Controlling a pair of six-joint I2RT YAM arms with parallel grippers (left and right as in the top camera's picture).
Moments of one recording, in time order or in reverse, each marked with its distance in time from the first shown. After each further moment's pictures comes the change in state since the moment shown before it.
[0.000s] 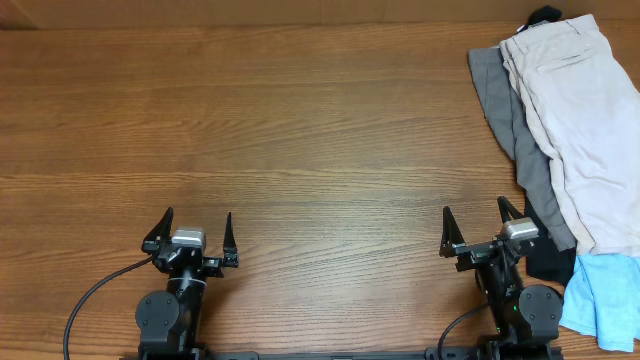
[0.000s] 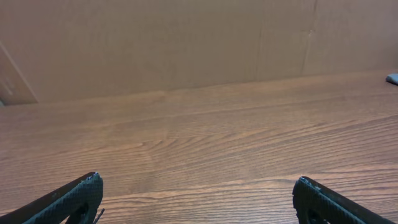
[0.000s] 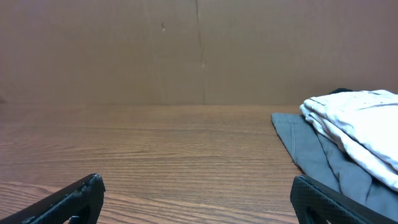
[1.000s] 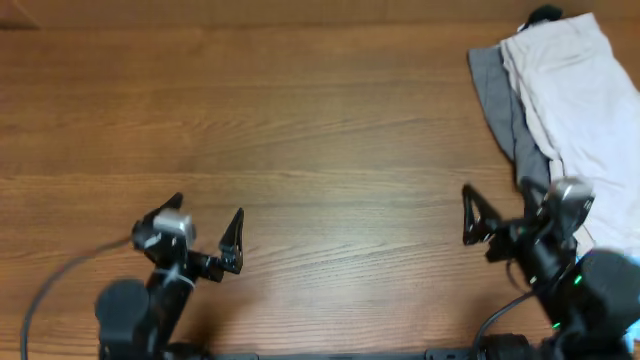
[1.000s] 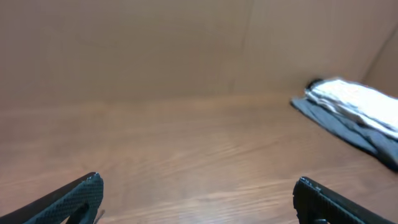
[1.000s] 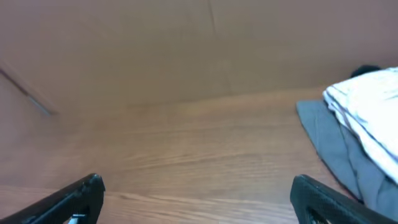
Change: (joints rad) left arm 0.000 0.290 0.498 -0.299 0.241 -0.138; right arm 0.000 0.459 0.780 -0.537 -0.077 0.146
